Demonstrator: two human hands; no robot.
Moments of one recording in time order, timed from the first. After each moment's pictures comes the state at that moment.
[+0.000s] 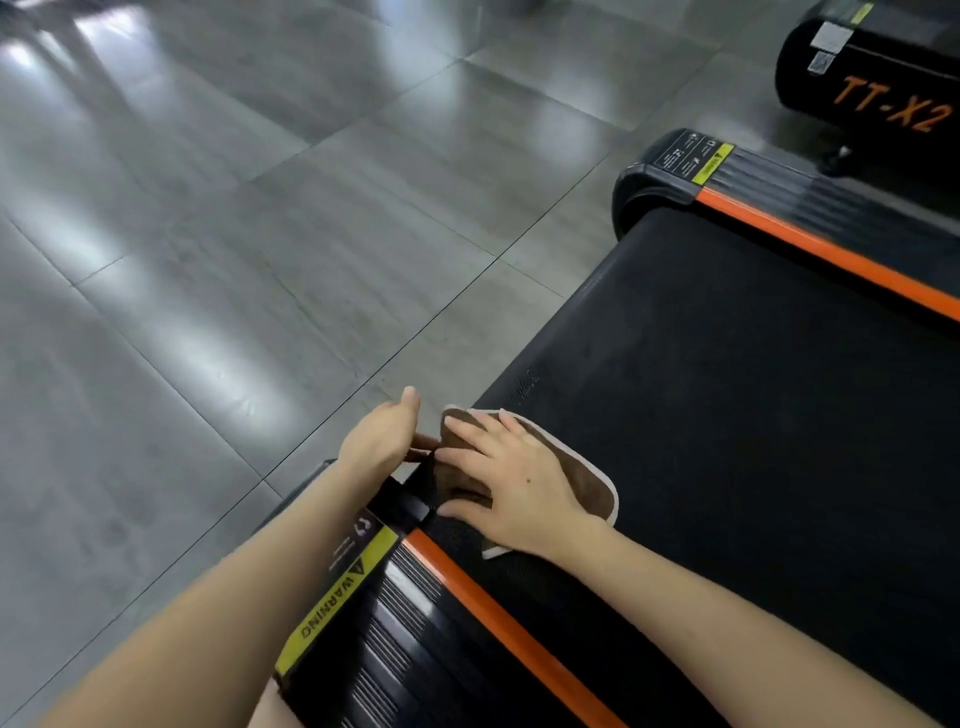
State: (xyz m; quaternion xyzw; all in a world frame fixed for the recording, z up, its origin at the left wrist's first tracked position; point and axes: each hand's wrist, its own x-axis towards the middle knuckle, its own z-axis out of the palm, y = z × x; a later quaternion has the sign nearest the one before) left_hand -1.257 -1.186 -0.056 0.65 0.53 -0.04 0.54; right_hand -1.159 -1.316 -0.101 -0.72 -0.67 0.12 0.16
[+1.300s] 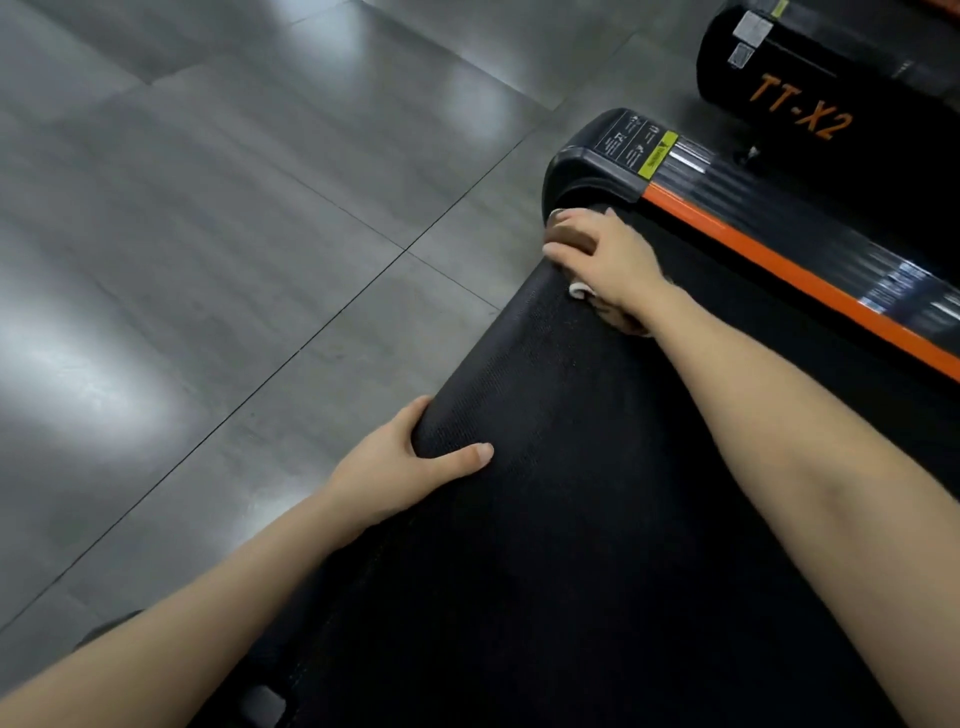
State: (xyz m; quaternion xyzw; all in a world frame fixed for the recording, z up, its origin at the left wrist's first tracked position) left_hand -1.158 -1.174 -0.117 0.73 0.36 -0.09 0.58; right_hand -0.845 -1.228 -0.094 -0.87 -0.46 0.07 0.17
